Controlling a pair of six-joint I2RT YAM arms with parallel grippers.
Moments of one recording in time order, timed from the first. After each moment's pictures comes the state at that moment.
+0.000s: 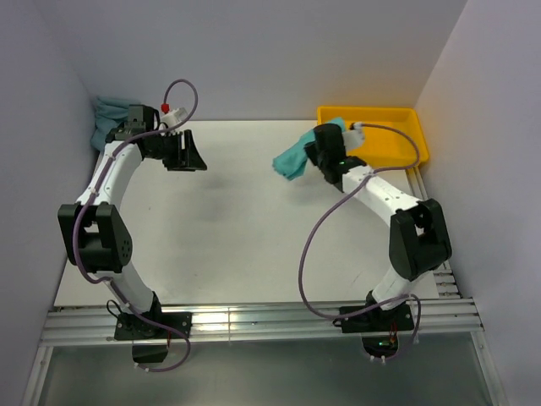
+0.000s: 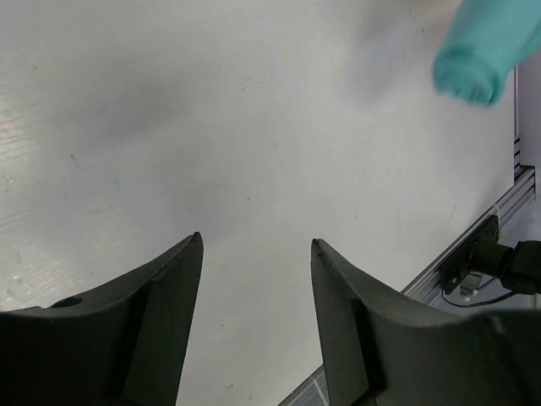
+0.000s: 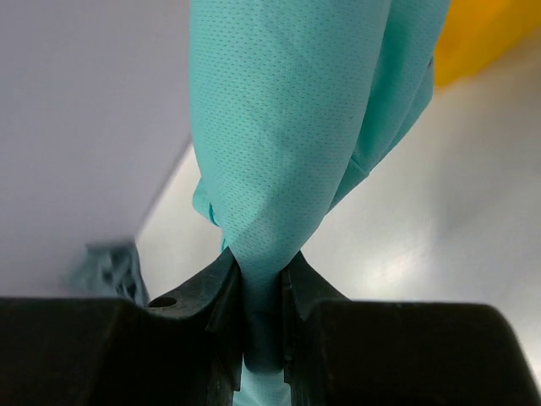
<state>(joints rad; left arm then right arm) -0.04 1.75 1.58 -0.80 0.67 -0.06 0.44 1.65 1.20 -0.11 0.38 1.19</state>
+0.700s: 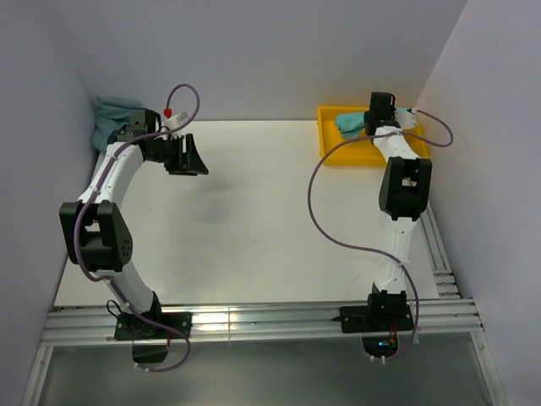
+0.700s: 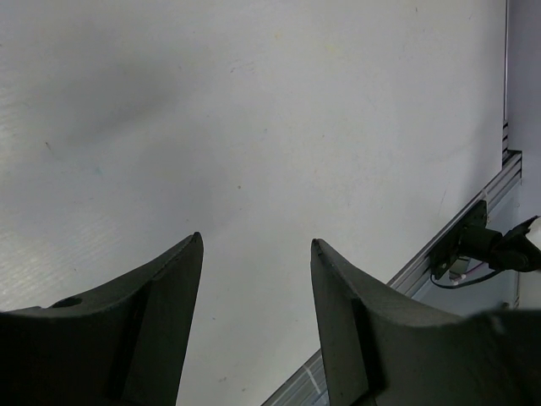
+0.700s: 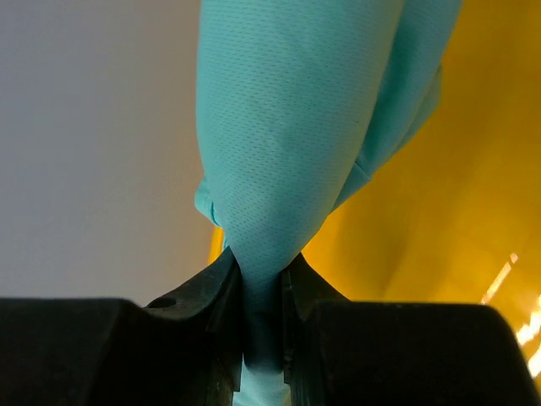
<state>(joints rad) -0.03 1.75 1.55 -0.82 0.70 -0.05 -0.07 2.29 1.92 -0.20 0.40 1.30</state>
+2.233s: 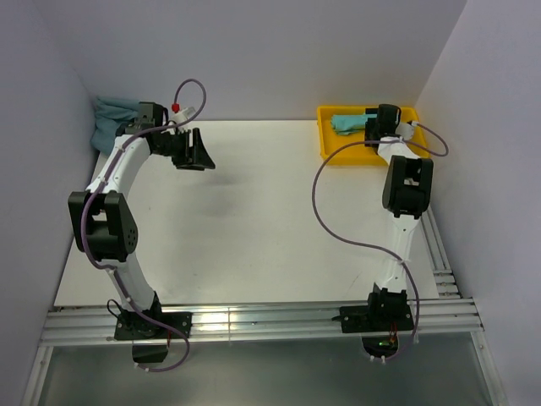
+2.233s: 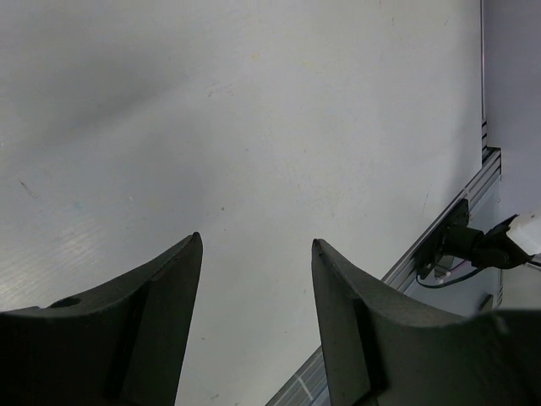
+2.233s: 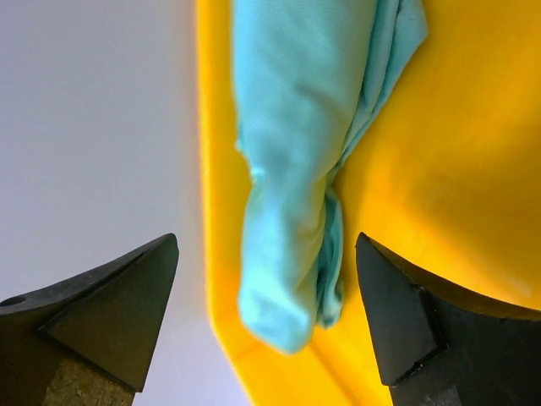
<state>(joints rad) -0.06 1.85 1.66 -0.83 0.75 -0.07 -0.14 2.42 1.89 0.03 0.16 1.41</state>
